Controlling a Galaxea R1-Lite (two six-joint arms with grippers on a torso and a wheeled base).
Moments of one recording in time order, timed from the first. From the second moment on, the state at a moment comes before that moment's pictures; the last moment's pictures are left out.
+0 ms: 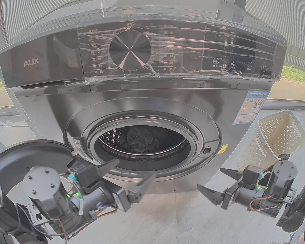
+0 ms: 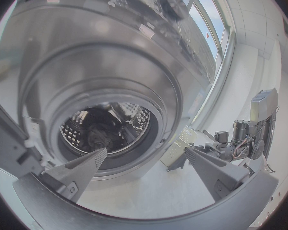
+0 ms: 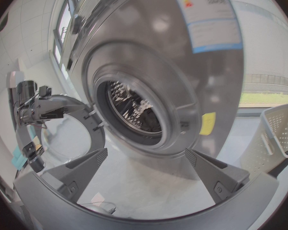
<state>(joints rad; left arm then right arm) -0.85 1.70 -0.24 -1.38 0.22 -0.25 0.67 1.84 -0.08 -1.55 -0.01 0.16</state>
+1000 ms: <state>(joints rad) -0.62 1.22 -0.02 -1.20 0.26 -0.09 0.45 1.26 -0.02 -1.11 -0.11 0.11</state>
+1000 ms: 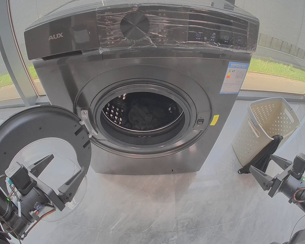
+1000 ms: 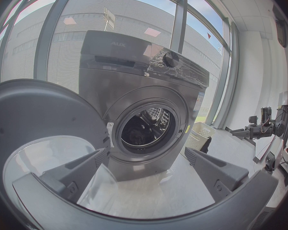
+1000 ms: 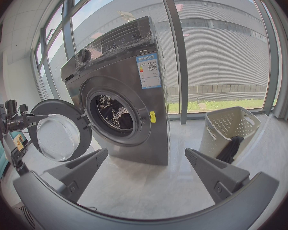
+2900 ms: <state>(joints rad) 0.00 0.01 -0.02 0.01 -0.01 0.01 0.00 0.01 -0.02 0.00 0.00 0.00</state>
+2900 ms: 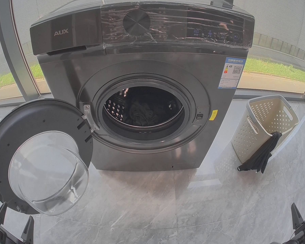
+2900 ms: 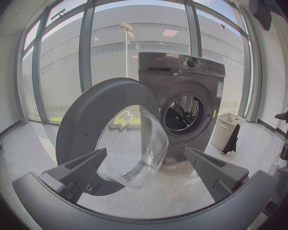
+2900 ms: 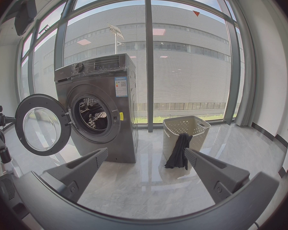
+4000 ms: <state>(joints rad) 0.00 0.01 -0.02 0.00 0.02 -0.01 0.00 0.01 -0.02 0.00 0.01 0.00</state>
